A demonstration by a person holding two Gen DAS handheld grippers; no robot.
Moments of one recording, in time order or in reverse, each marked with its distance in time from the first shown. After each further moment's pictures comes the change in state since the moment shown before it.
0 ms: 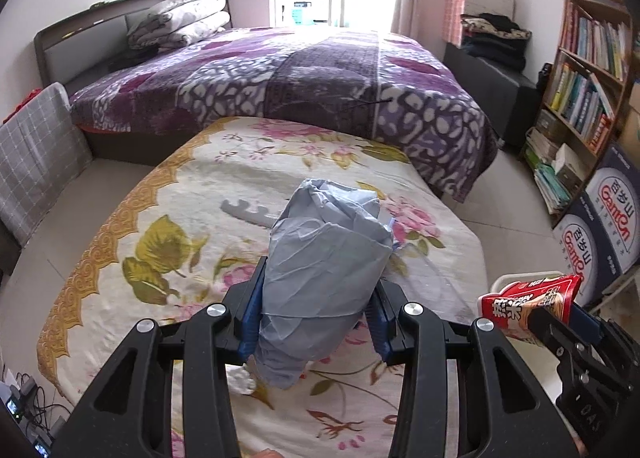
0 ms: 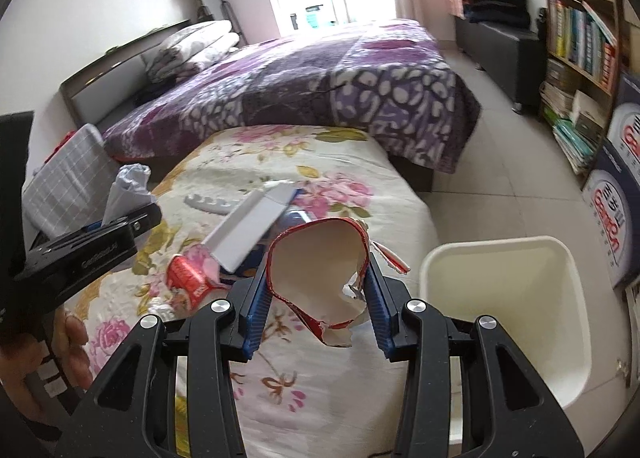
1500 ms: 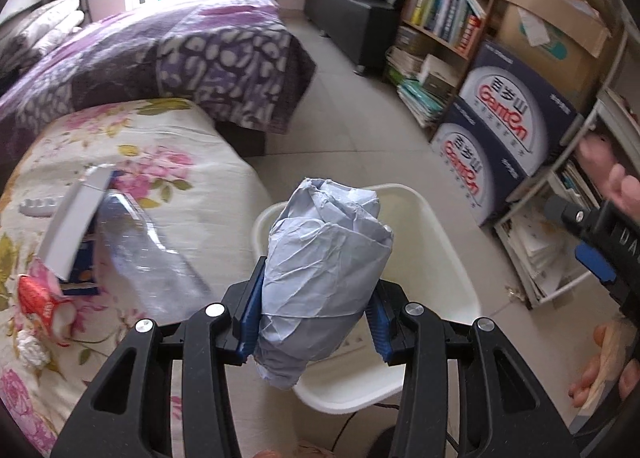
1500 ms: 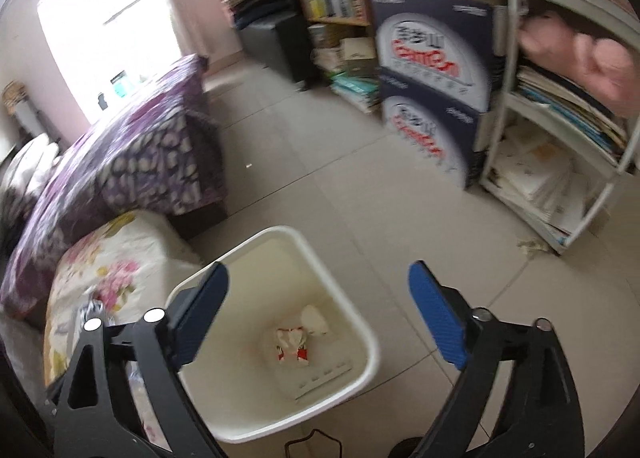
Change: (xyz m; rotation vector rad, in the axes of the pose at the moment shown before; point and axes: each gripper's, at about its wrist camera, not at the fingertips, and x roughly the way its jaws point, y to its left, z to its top) left arm 0.011 -0.216 -0.054 0.255 0.169 -0.392; right arm -0.098 -0.225 -0.033 0.563 -0.098 -0.493
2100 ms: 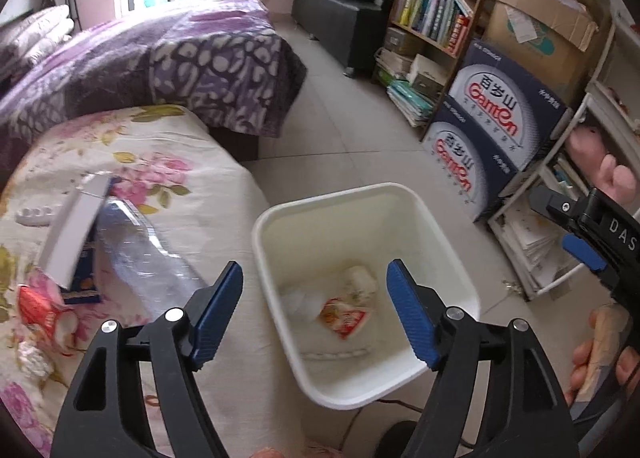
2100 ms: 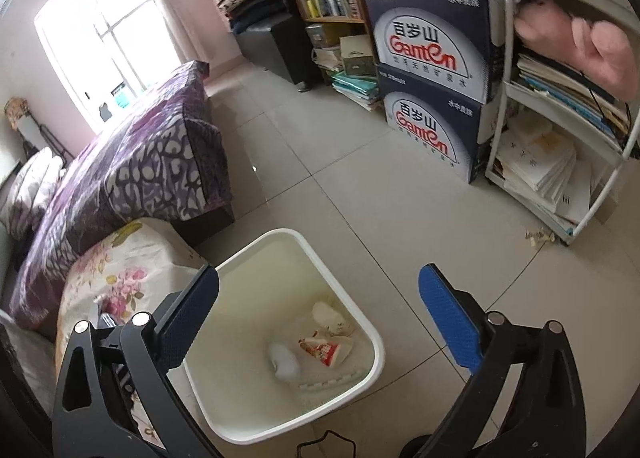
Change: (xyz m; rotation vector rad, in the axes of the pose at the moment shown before) left arm -0.009 0.014 -0.003 0.031 -0.022 0.007; right arm 0.005 0.007 -0.006 -0.024 0.012 0.042
